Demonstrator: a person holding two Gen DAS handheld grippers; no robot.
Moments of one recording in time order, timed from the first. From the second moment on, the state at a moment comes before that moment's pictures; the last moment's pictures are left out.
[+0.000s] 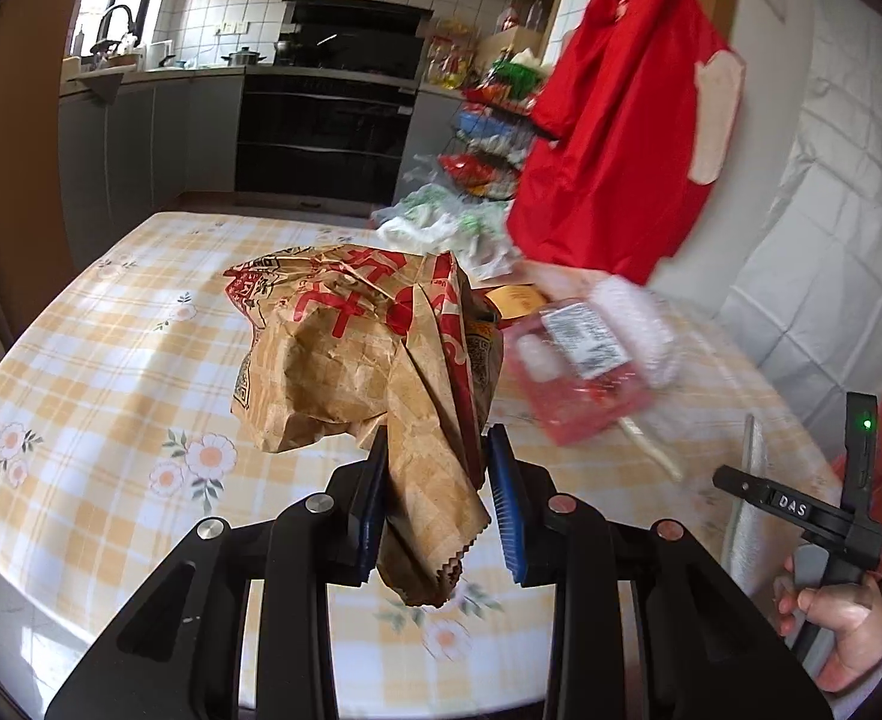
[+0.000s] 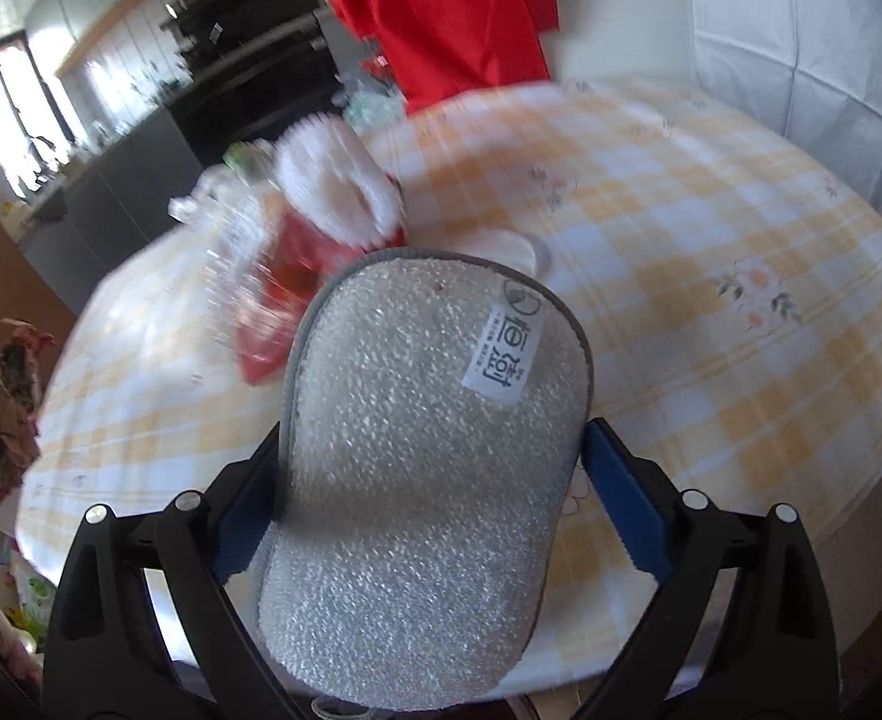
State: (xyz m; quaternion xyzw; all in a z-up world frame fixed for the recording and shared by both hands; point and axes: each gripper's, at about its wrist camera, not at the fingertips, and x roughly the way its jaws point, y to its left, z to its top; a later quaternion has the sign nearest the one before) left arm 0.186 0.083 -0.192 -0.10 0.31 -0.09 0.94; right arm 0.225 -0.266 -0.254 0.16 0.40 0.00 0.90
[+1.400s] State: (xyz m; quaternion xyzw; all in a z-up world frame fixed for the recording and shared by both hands) left arm 0.032 -0.016 -0.184 -0.09 0.45 -0.35 0.81; right arm 0.102 -0.265 -0.107 0.12 0.22 0.09 0.96
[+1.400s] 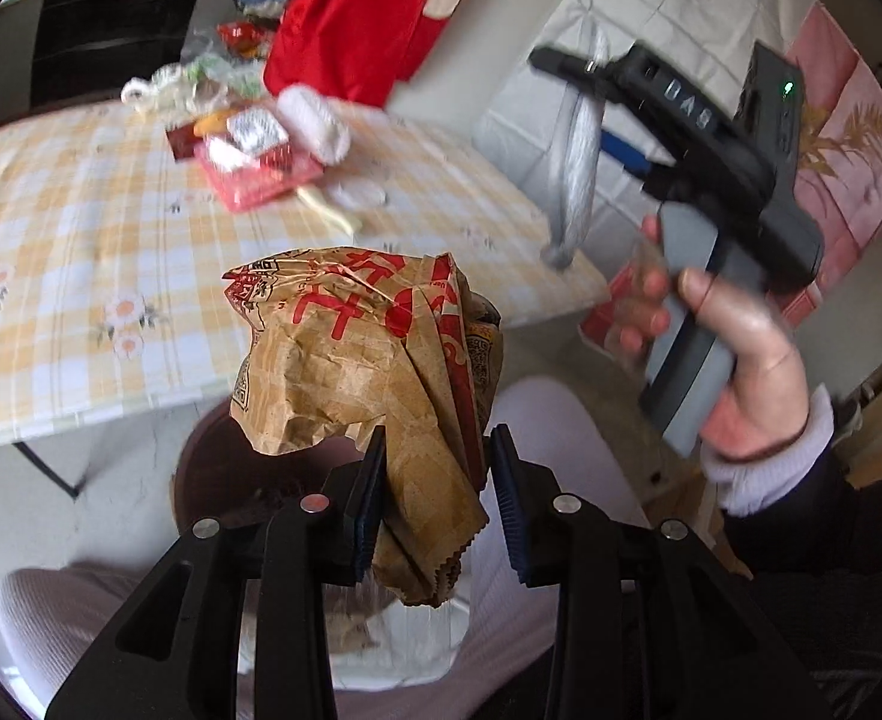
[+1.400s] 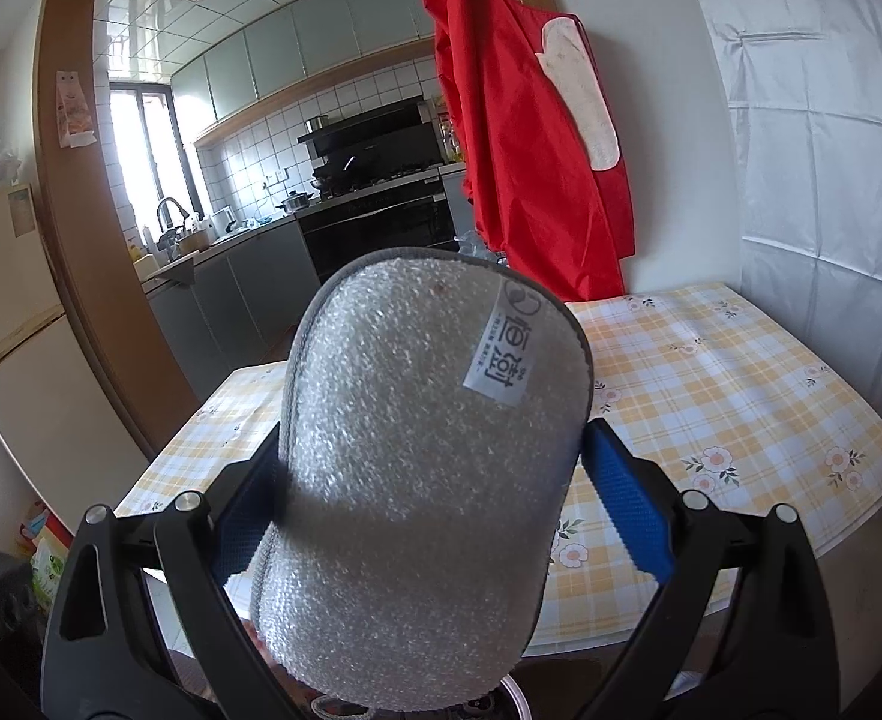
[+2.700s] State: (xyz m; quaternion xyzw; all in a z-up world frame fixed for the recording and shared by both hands) left arm 0.107 -0.004 -0.362 -0.18 0.69 -0.30 0.63; right arm 0.098 -0.255 -0.119 0.10 0.25 0.09 0.96
